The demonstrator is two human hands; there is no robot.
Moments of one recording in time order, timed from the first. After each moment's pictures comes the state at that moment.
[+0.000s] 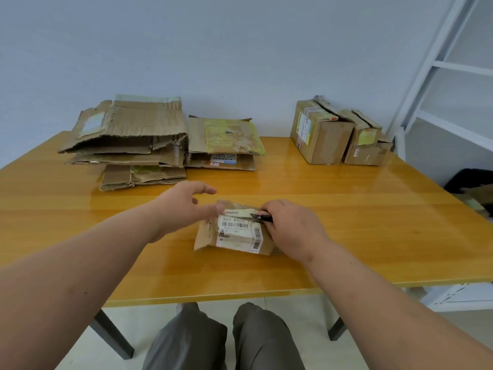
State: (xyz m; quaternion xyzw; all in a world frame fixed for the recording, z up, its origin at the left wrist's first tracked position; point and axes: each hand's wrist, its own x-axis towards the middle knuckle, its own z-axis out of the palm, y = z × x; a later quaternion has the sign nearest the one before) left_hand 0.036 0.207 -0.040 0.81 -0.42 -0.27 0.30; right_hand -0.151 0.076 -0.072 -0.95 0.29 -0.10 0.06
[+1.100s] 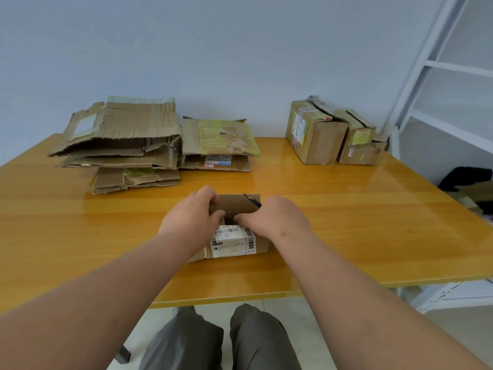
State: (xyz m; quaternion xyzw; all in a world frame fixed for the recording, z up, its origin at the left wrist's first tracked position) left_hand 0.007 0.187 -0.074 0.86 -0.45 0.00 0.25; right_hand -0.117 0.084 -0.054 -0.83 0.51 -0.05 0.22
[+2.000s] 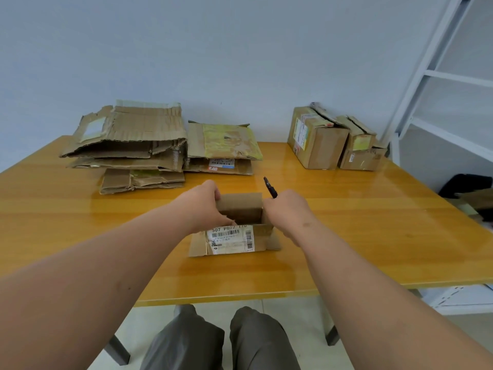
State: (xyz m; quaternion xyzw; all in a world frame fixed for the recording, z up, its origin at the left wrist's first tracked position) left_hand 0.012 0.176 -0.036 0.88 -0.43 -0.15 0.16; right_hand -0.128 0.082 -0.032 -0.78 0.50 -0.12 0.36
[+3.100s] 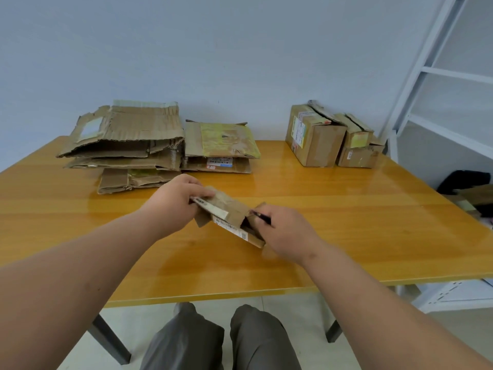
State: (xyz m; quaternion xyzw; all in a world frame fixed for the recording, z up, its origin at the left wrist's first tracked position) left_hand 0.046 0.205 -0.048 0.81 -0.52 -0.06 0.26; right_hand -0.156 0.090 -0.061 -0.92 0.29 -0.11 0.25
